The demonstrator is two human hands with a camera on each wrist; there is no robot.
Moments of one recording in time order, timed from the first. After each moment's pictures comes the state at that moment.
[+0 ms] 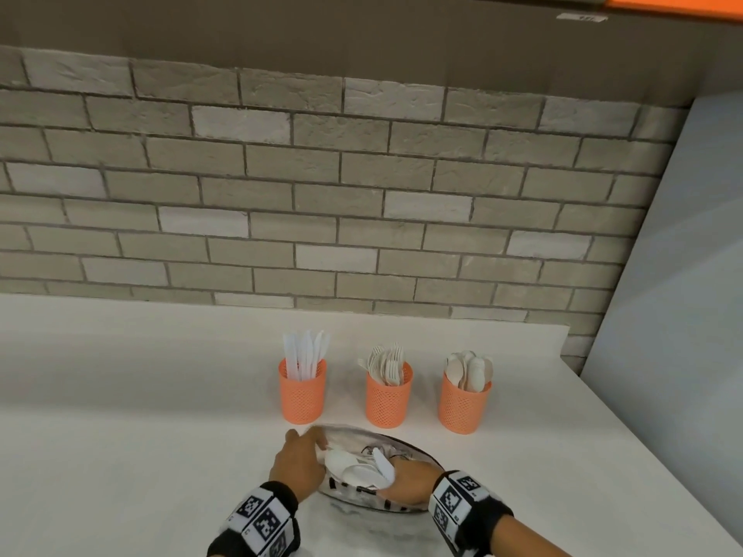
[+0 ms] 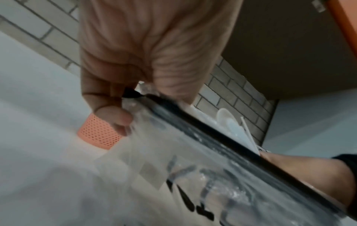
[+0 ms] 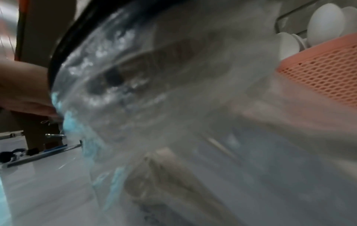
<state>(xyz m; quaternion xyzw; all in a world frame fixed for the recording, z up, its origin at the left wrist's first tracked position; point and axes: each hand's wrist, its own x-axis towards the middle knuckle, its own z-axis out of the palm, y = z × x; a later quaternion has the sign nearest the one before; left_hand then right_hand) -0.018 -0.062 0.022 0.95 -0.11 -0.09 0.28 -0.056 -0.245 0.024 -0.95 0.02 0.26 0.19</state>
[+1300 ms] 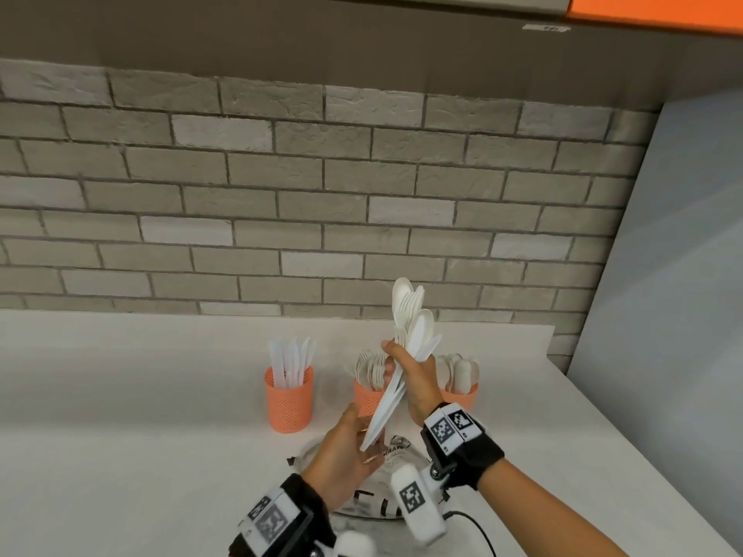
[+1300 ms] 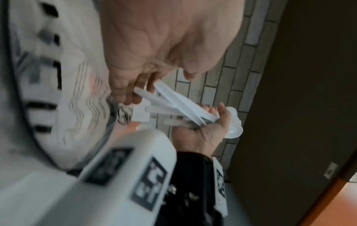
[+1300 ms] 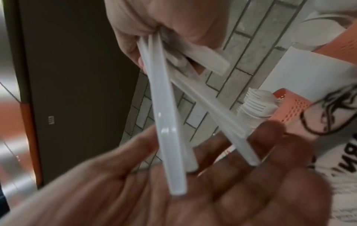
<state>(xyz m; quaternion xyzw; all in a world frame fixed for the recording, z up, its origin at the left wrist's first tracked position) -0.046 -0.126 0.074 0.48 0.03 -0.34 0.80 -0.029 -0.249 0.123 -0.58 0.10 -0.20 0.78</state>
